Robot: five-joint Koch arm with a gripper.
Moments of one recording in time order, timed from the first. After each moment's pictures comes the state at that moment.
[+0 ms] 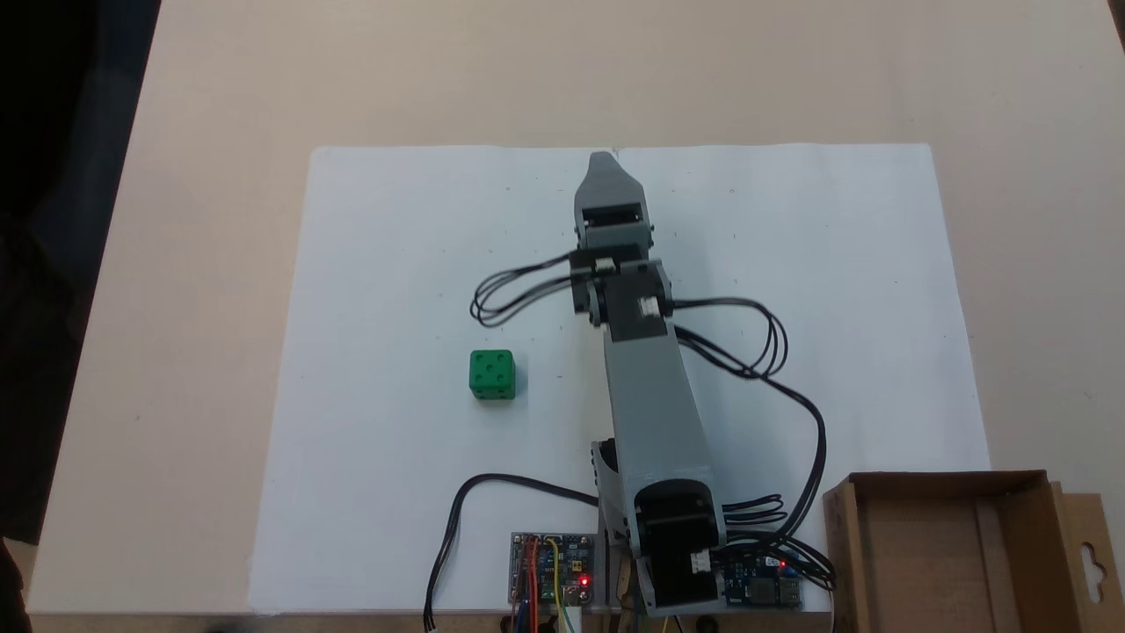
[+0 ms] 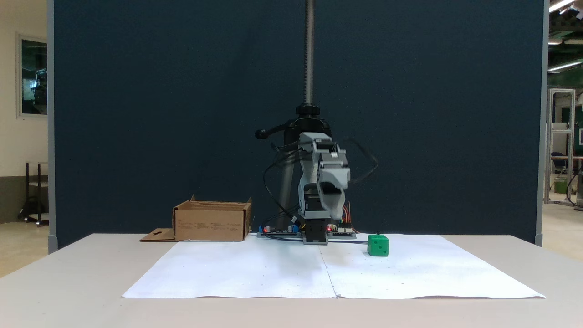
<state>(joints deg) -9.1 120.6 126.4 7.4 3.0</state>
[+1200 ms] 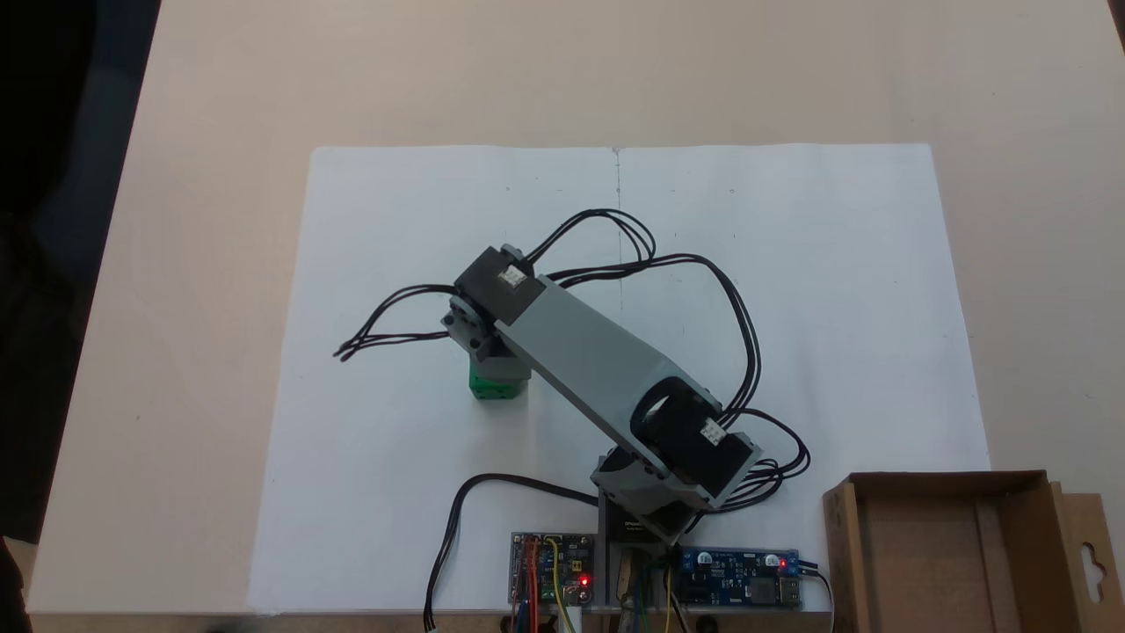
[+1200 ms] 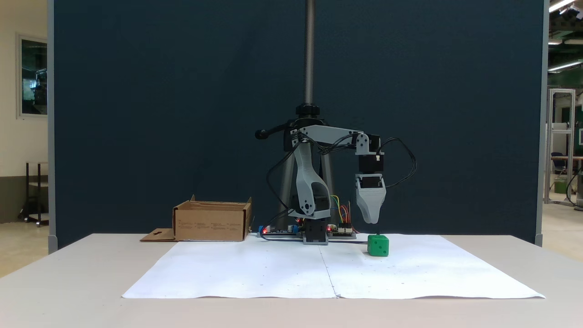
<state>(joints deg) -49.9 102.7 110.4 50.8 51.6</state>
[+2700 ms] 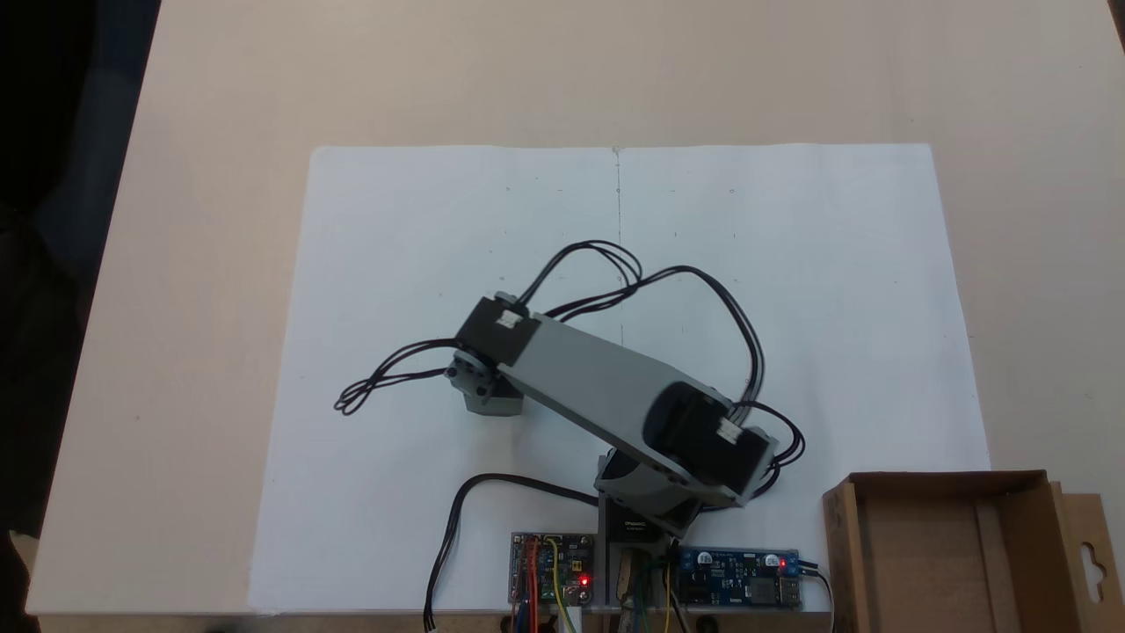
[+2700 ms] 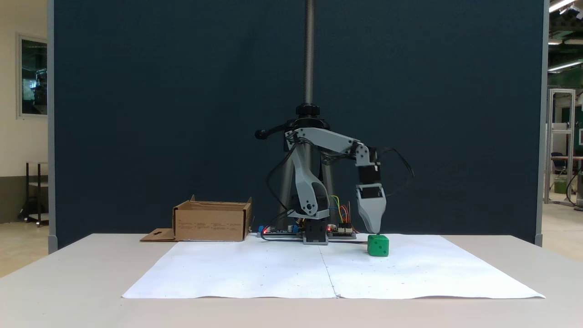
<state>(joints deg) -59.5 104.8 122.2 39.3 61.1</state>
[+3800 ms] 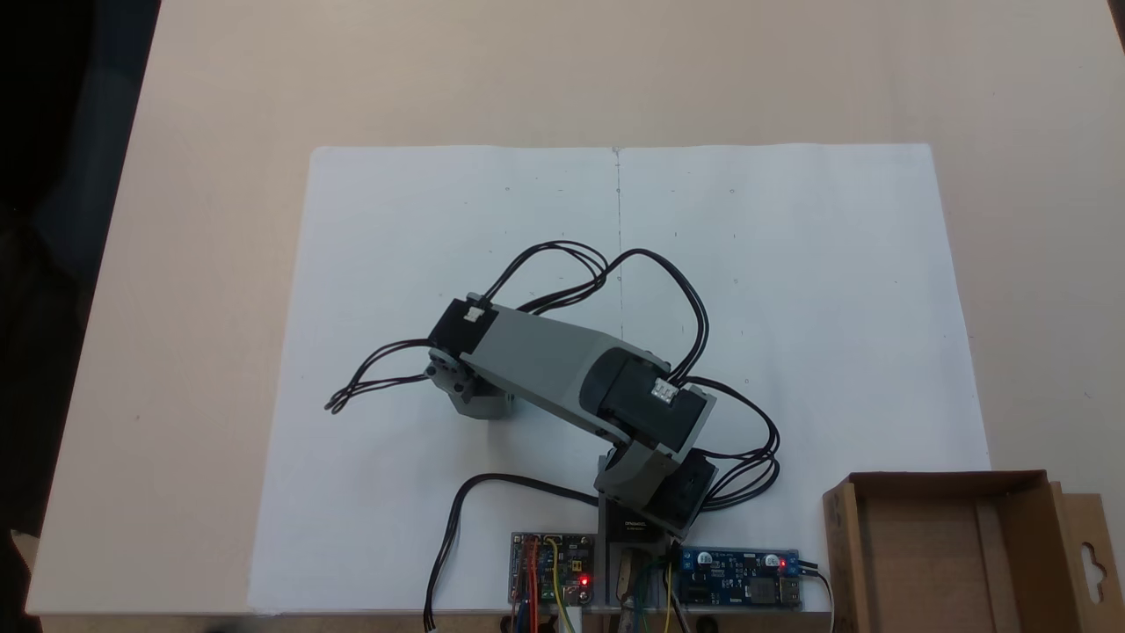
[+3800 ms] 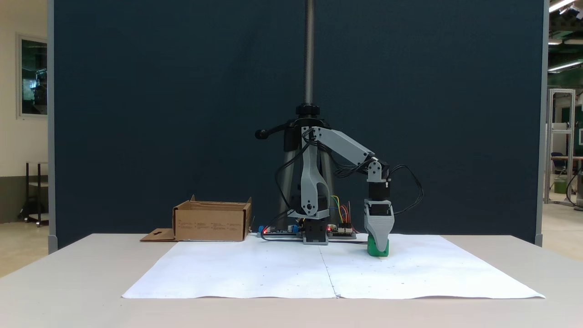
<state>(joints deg) -59.9 91.8 122.1 31.5 61.2</state>
